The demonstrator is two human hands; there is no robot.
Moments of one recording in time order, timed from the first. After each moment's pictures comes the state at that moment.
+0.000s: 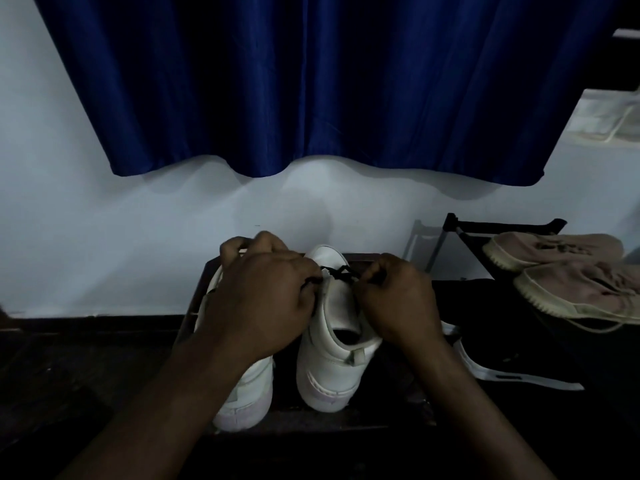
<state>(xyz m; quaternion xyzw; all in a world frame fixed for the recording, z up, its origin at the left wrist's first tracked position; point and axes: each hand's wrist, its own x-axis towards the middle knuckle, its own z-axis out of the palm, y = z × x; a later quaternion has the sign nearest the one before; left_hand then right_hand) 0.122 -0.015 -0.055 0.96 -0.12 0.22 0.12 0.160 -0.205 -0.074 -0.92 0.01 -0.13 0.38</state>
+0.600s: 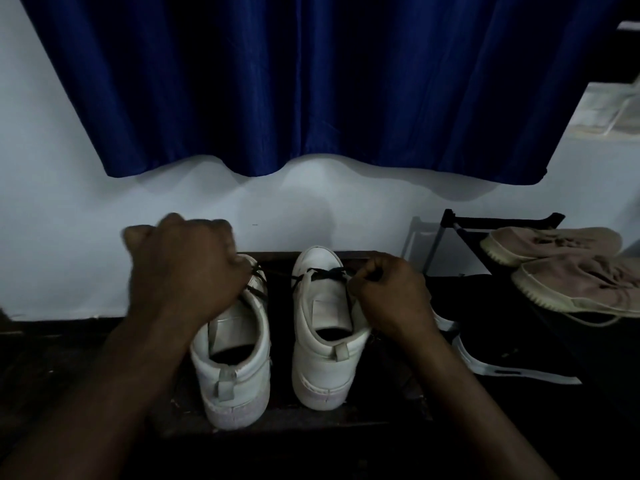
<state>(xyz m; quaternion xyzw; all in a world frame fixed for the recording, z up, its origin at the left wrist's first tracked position) 0.124 0.035 -0.033 0.96 0.08 0.25 0.07 0.162 -0.206 -0.074 -0.90 0.01 -0.11 0.42</state>
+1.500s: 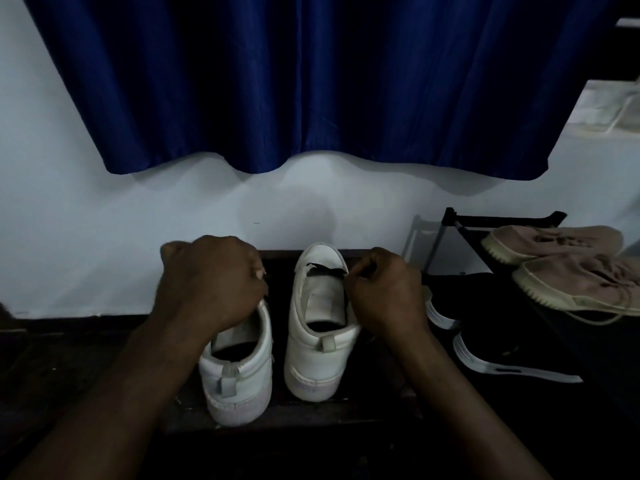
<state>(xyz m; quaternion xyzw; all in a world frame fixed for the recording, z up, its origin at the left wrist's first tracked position) 0.124 0.017 -0.035 0.98 0.05 0.16 0.11 0.167 -0.198 -0.084 -0.90 0.00 -0.15 0.41</state>
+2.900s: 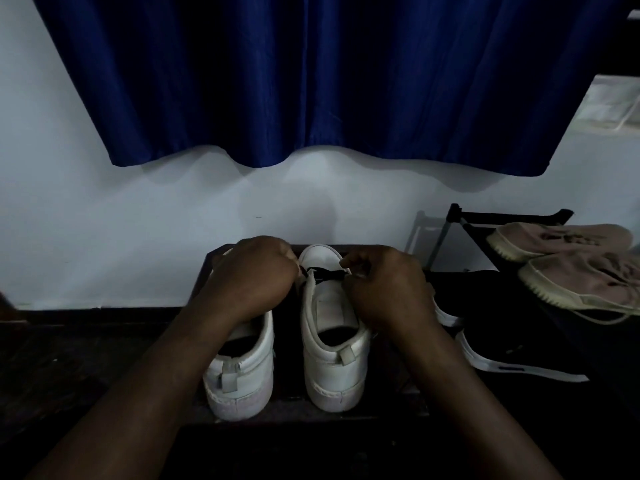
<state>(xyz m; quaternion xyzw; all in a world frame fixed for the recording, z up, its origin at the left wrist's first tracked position) 0.146 -0.011 -0.044 0.95 0.05 0.02 0.31 0.163 -0.197 -0.073 -0.94 -0.04 -0.11 0.33</state>
